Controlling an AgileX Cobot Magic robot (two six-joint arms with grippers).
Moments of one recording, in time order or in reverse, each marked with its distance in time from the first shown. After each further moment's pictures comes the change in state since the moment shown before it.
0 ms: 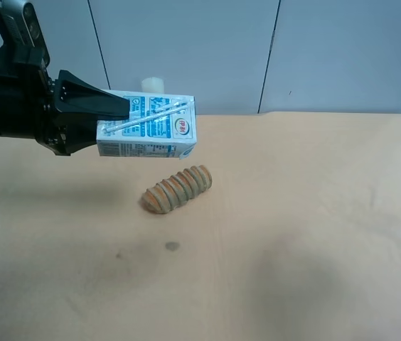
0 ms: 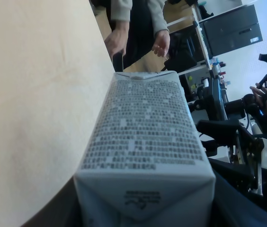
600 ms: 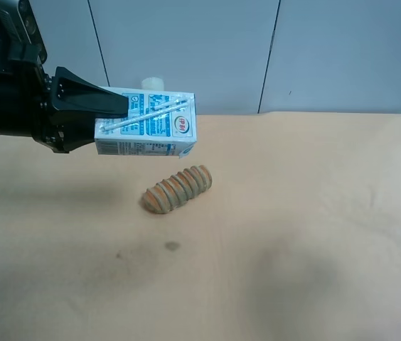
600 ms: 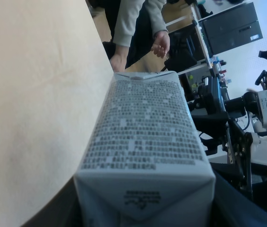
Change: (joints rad) left arm 0.000 -0.016 0.000 0.004 0.003 0.002; right arm 0.000 0.087 0.005 0.008 -0.017 -0.022
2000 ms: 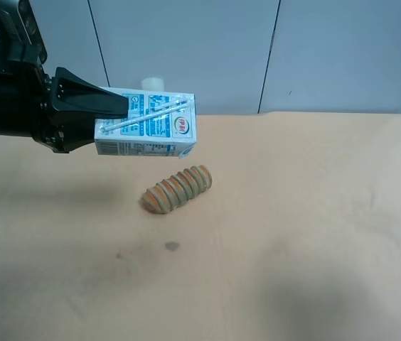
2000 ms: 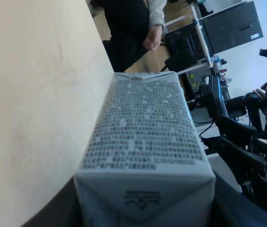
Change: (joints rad) left arm 0.000 0.000 0.000 0.002 0.000 0.004; right arm -0.388 -0.362 0.000 0.034 -0.002 -0.044
